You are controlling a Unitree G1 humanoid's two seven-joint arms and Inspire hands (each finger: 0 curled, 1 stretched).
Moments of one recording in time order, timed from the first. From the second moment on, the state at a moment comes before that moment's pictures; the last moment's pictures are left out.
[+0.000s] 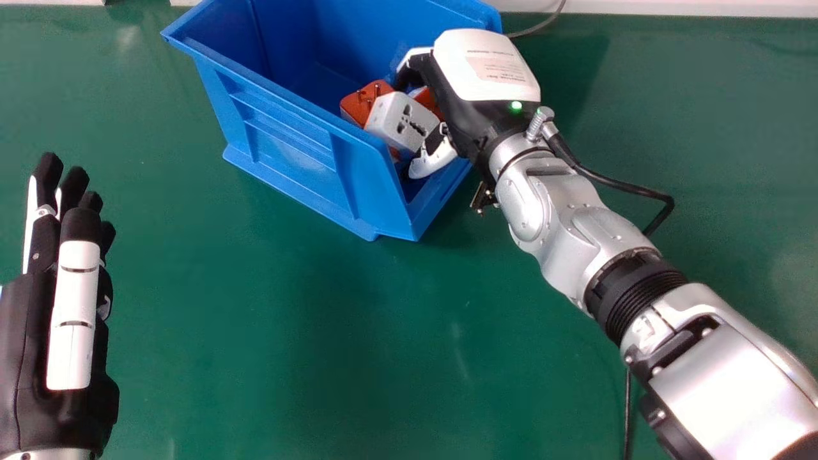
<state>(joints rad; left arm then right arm) 0.47 0.07 0.30 -0.37 -0.28 -0.21 -0.19 -0.99 -0.07 0.51 1.10 -0.72 -0.03 -0.31</state>
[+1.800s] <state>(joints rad) 0.47 0.01 0.22 -0.33 -0.19 -0.27 -0.14 -0.63 -0.32 0.46 0.33 -0.80 -0.03 -0.34</state>
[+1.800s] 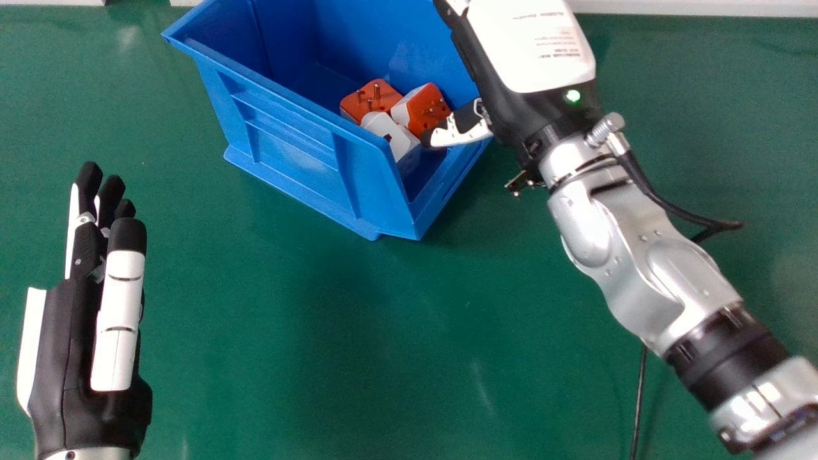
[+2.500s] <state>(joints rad) 0.54 -0.01 0.19 -0.32 -0.17 -0.31 -0.12 0.20 -0.27 0.20 -0.41 -0.57 -0.06 -0.25</state>
